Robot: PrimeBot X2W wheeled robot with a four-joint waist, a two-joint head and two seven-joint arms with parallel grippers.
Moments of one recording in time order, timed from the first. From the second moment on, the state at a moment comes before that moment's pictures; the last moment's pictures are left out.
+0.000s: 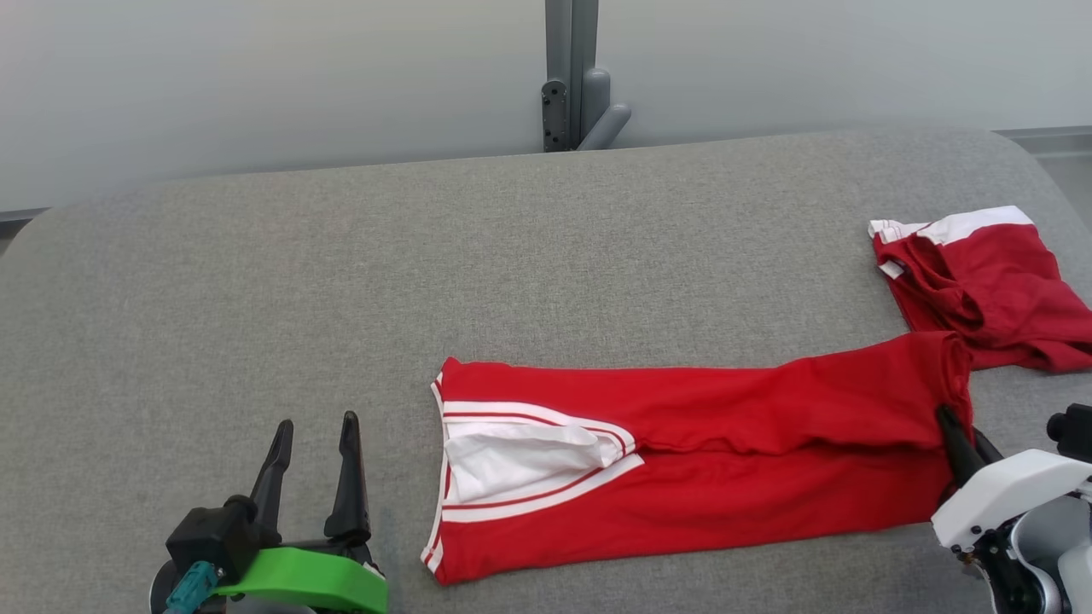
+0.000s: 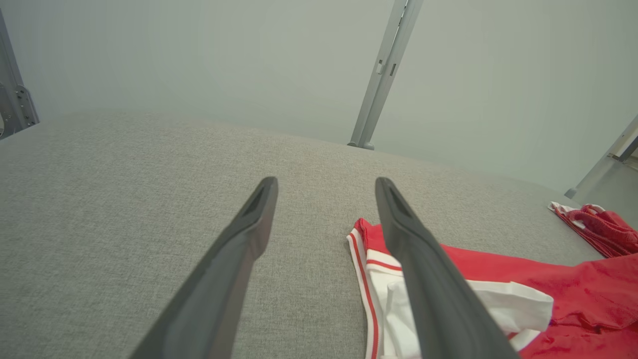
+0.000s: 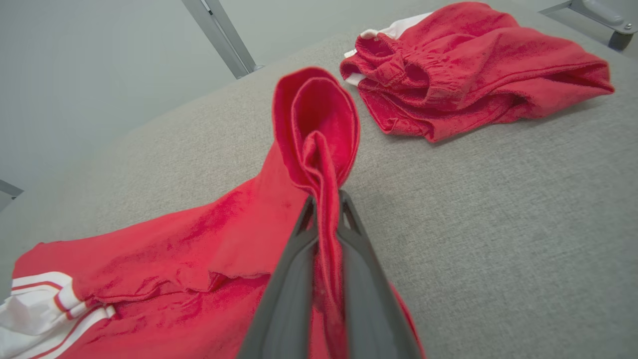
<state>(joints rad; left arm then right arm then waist) -0.01 0.08 -0.16 0.19 -0.39 -0.03 -0.26 -0.09 -0.26 -0.08 0.34 0.57 0.13 0.08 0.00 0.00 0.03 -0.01</state>
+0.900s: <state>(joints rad) -0.02 0.07 -0.18 0.21 -0.38 -0.05 -0.26 -0.08 -0.07 0.28 0.00 0.85 0.13 0.24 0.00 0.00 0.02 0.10</state>
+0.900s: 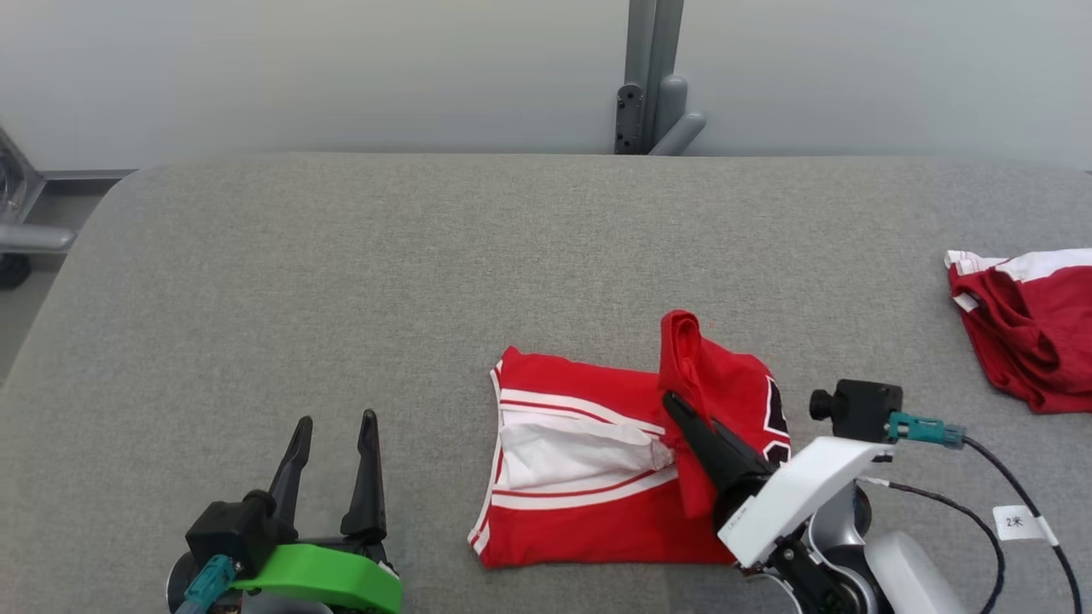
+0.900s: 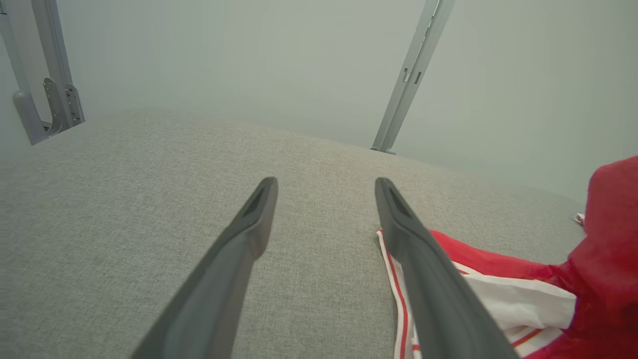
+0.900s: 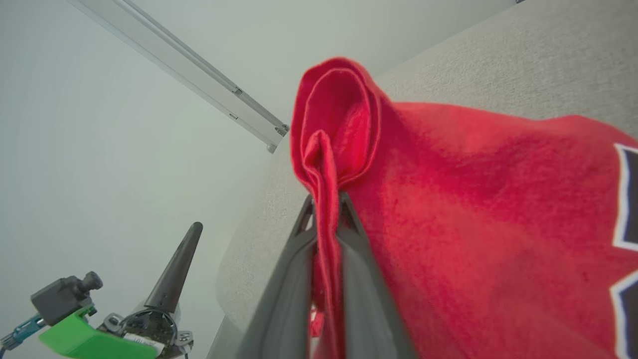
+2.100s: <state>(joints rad) -0.06 0.06 -0.21 0.24 -0.39 -0.06 -0.26 -0.48 -0.05 0.71 0.63 1.03 0.13 -0.05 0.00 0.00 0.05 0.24</state>
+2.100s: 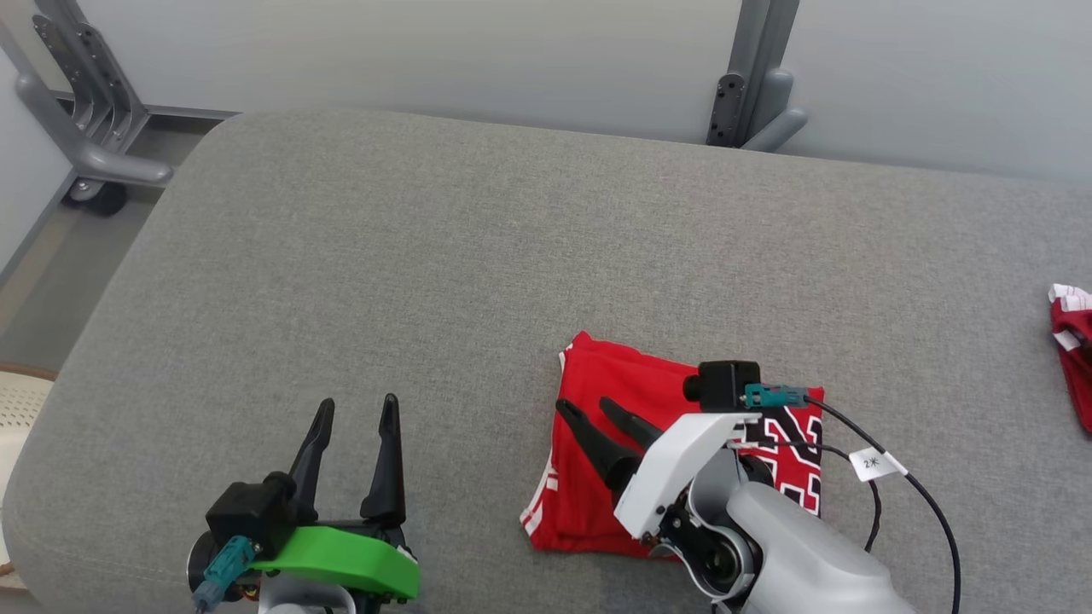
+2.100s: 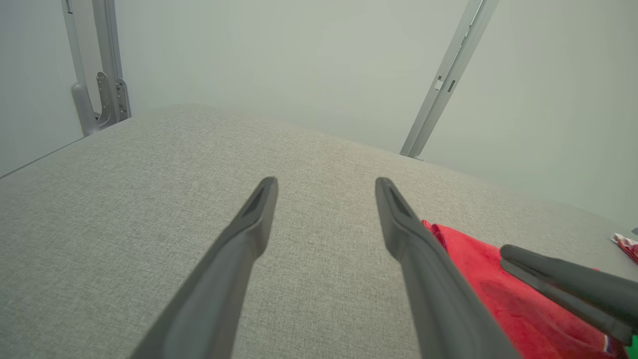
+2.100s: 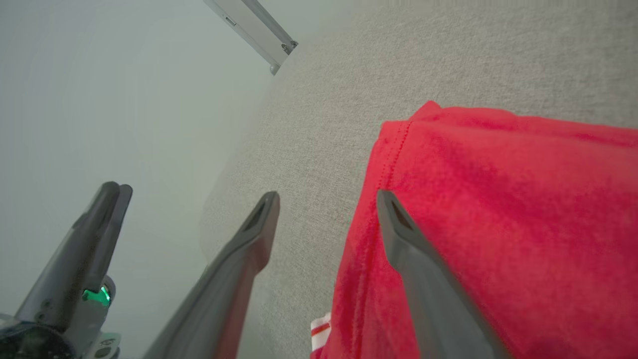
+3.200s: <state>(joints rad) -0.04 0.06 -0.18 0.23 -0.36 -0.03 -0.26 -0.23 -0.08 0.15 0.37 0.26 0.13 -0.26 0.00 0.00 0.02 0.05</state>
